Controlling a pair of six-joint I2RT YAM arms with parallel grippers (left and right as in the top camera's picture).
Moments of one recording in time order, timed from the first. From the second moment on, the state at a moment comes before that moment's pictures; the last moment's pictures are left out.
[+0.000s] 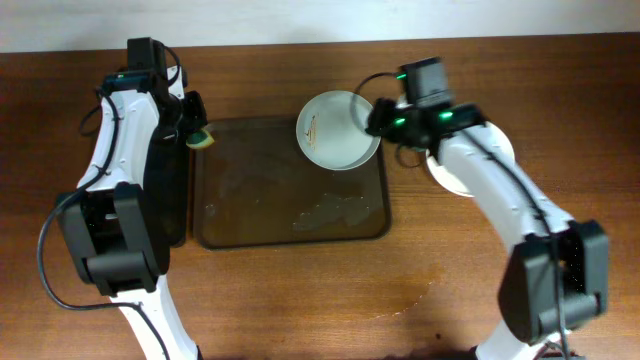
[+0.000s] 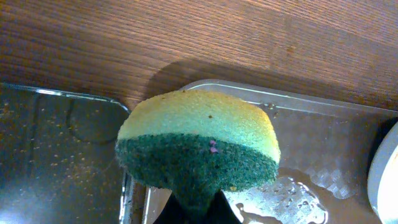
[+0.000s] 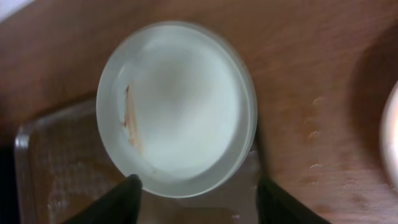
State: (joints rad) left arm 0.08 2.14 1.85 -0.94 0.15 -0.17; right arm 0.29 1.83 1.45 -0.58 -0.08 0.60
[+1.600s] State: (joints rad) left arm -0.01 2.14 1.85 -0.95 0.13 -0.17; right arm 0.53 2.24 1.69 -0.79 -0.14 0.77
